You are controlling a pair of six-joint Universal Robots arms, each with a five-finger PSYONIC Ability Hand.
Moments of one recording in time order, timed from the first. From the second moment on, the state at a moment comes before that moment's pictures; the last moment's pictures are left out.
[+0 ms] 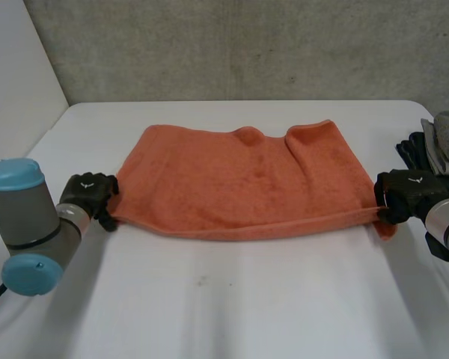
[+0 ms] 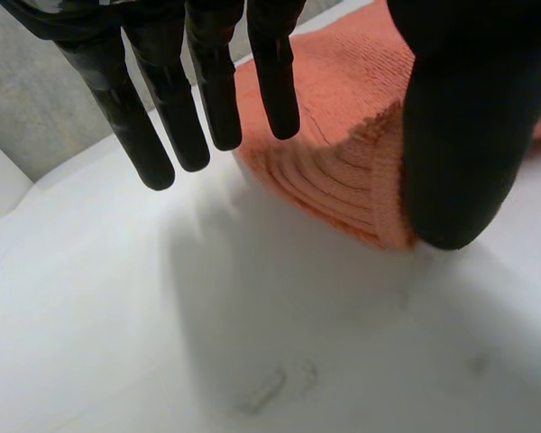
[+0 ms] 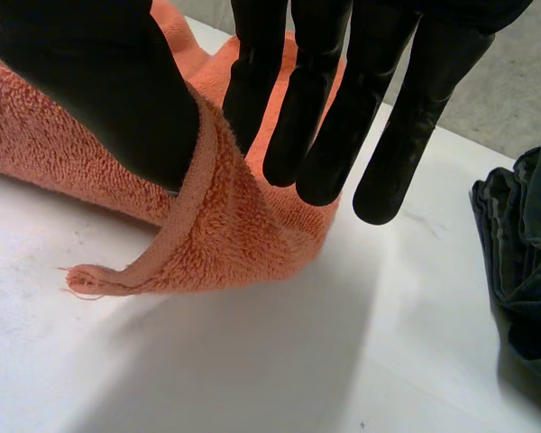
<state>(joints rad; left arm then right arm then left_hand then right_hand) 4.53 -2.19 -1.58 3.43 -1.54 3.44 1.58 -1.14 1.66 -0.10 1.26 2.85 0.50 0.51 0.51 0.52 0.34 0.99 1.18 1.18 1.19 0.99</state>
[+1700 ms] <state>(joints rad) 4.45 -2.10 -1.02 3.75 -1.65 3.84 1.86 -0.85 0.45 -0.13 1.53 2.45 1.16 1.20 1.19 1.20 0.97 0.99 1.18 1.18 1.19 0.99</state>
